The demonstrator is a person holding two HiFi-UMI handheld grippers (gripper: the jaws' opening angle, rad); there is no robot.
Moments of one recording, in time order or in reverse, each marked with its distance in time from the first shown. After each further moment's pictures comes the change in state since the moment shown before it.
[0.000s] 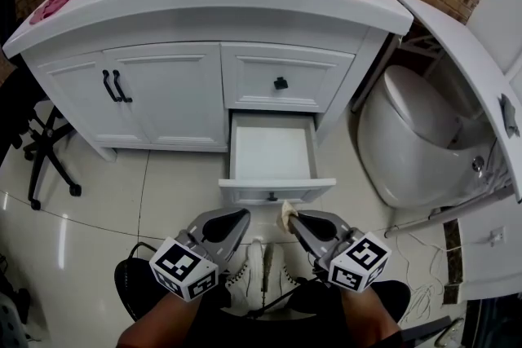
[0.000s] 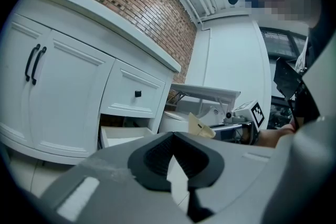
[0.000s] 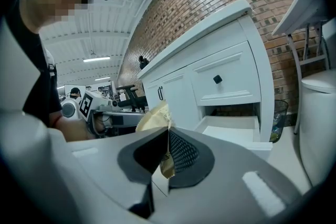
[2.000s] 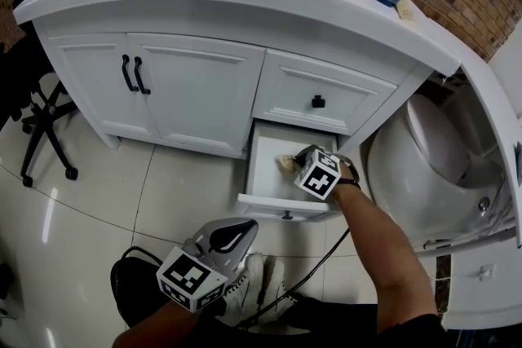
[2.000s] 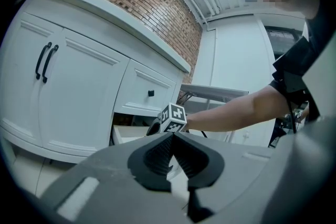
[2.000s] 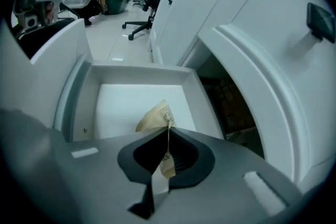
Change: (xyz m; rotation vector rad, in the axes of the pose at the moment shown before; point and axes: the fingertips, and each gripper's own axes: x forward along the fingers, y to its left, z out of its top) left arm -0.006 0.039 -0.006 -0.015 -0.013 0.063; right arm 0.186 -0.209 -0.063 -0.818 0.873 -0.079
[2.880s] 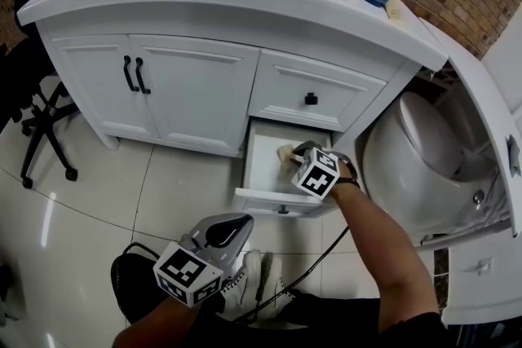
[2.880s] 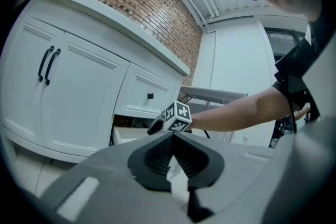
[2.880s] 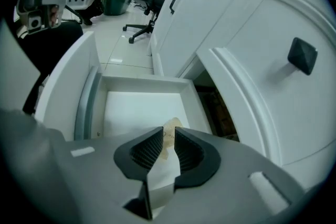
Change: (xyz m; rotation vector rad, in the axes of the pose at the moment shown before) left arm -0.011 -0.005 0.004 -0.010 -0.017 0.004; right arm -0.031 0.004 0.014 -0.017 -0.039 -0.049
